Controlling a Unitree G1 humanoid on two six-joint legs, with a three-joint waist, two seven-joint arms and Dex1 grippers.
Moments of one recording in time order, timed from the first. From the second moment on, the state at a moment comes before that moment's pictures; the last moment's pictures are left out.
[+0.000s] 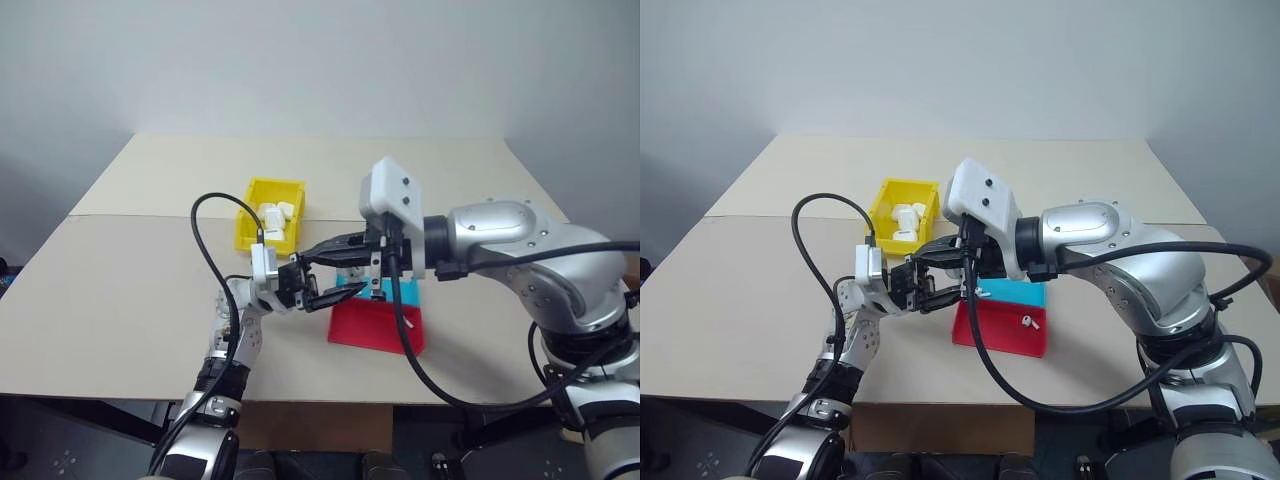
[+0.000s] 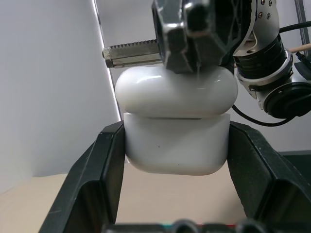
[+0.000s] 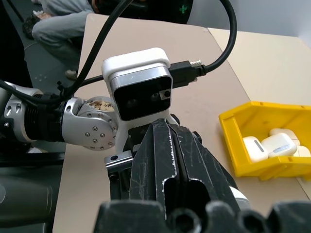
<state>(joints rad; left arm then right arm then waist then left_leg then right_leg) -0.59 0.10 0.00 0.37 -0.51 -0.32 -1.37 -0.94 -0.70 0.22 -0.49 0.70 0.96 0.79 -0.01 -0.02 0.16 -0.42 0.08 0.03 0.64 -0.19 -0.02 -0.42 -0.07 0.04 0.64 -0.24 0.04</state>
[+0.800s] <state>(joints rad) -0.59 0.17 0.08 0.11 -0.29 -0.12 -0.75 -0.73 -0.64 -0.17 -0.51 0.81 0.92 0.60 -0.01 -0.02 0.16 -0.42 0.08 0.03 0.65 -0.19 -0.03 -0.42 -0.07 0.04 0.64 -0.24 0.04</state>
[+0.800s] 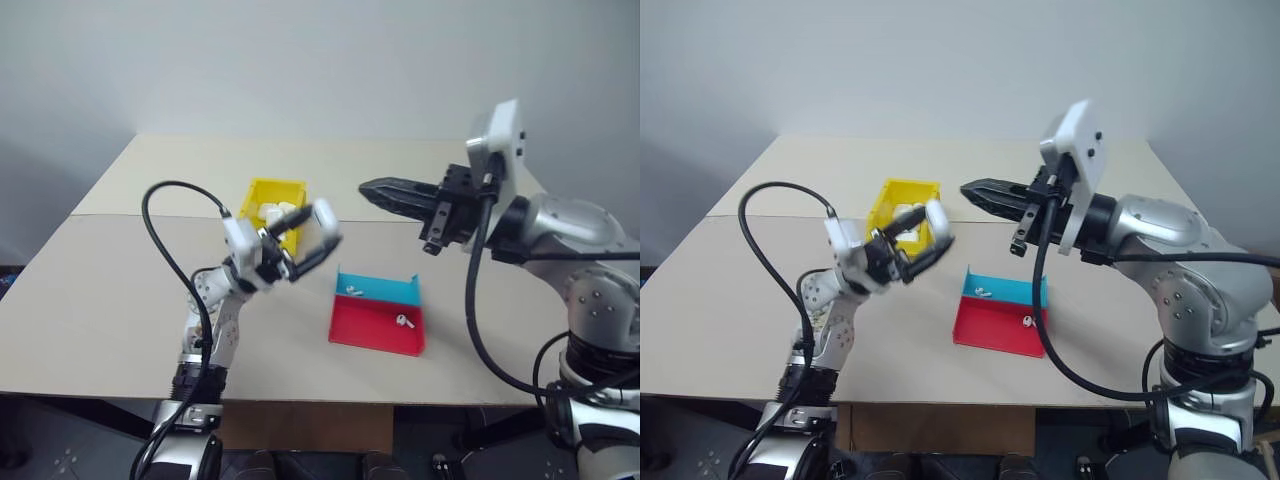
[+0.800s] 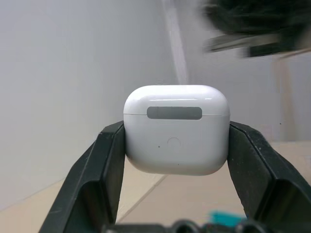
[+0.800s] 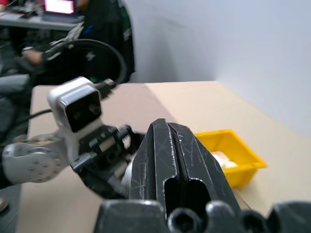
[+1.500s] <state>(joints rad) -0.87 0.23 0.16 0.24 -0.01 0.50 -0.05 -0.55 -0.64 -0.19 -0.45 0.84 0.92 0.52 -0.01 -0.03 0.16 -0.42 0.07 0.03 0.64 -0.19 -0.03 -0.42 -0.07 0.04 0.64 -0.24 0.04</state>
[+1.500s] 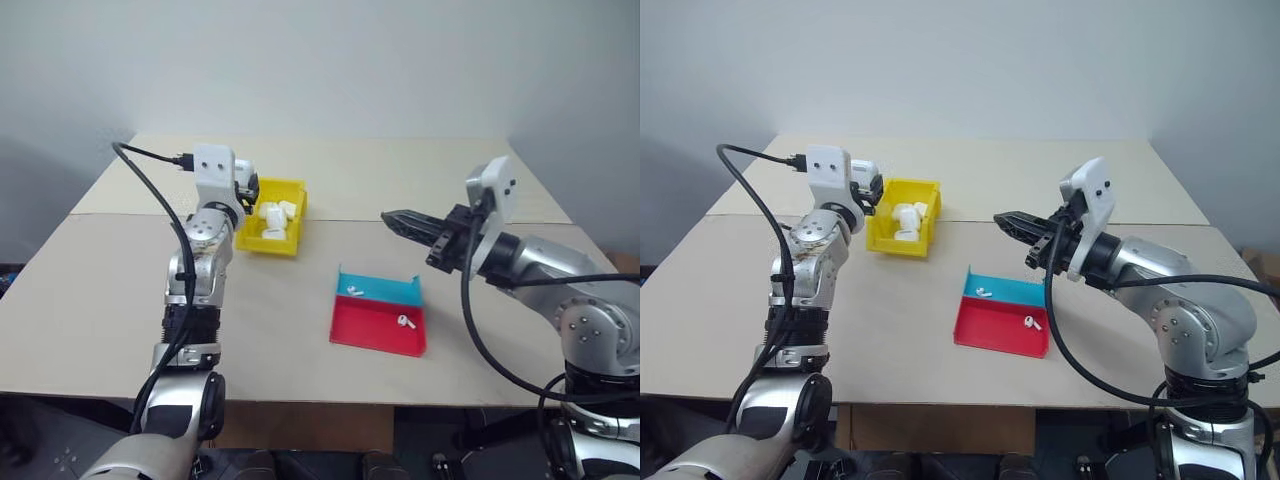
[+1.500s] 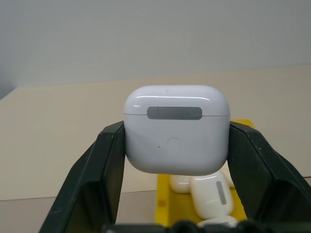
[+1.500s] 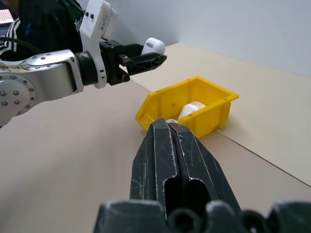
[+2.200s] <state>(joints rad) -0.99 0.20 0.06 0.60 -0.01 0.46 -0.16 -0.49 -0.68 -0.23 -0.52 0.85 0.97 0.40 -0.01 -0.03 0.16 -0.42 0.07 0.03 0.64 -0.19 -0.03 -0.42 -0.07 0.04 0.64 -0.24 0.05</state>
